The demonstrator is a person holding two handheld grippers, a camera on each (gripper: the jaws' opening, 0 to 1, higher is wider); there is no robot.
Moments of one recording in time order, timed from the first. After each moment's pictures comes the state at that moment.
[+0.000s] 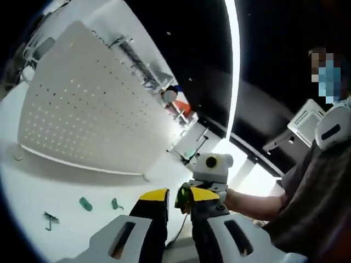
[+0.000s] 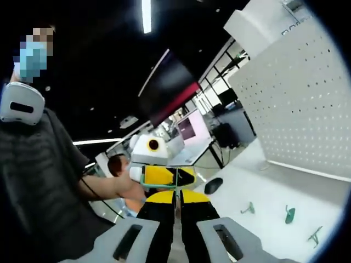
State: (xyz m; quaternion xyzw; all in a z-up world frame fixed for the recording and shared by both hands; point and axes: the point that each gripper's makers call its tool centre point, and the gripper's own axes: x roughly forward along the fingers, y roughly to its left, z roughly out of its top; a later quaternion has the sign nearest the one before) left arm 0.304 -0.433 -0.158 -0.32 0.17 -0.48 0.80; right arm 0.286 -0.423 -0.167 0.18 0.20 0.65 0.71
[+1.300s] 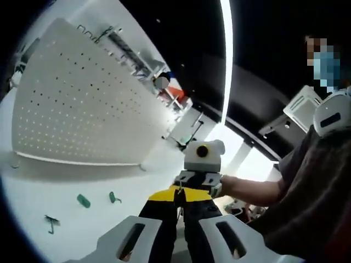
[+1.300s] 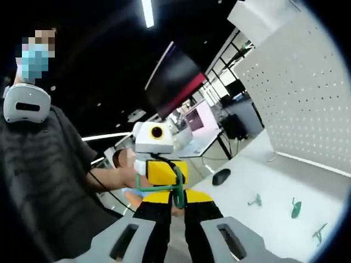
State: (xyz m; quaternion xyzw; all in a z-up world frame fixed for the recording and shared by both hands) left arm 0.294 -0.447 -0.162 -0.26 0.20 -0.51 0.80; right arm 0.278 -0.426 -0.176 0.17 0.23 0.68 0.68
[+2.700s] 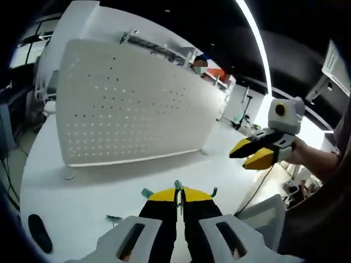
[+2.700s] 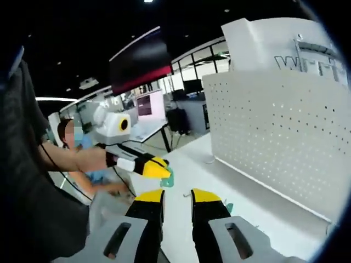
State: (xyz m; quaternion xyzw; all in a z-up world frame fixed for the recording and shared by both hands) left arm 0.340 -0.392 -0.223 -0.09 0.24 -0.33 0.91; right arm 0.314 -0.464 -0.178 -0.05 0.22 0.53 0.82
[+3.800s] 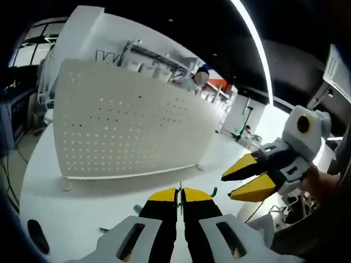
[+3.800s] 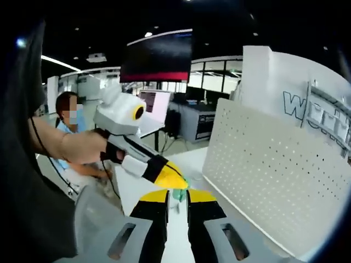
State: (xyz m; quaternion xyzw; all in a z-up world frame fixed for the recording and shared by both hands) left arm 0.343 -0.418 -0.173 -0.13 0.21 -0.34 0.91; right arm 0.313 -0.433 -0.149 -0.17 0.13 0.50 0.84
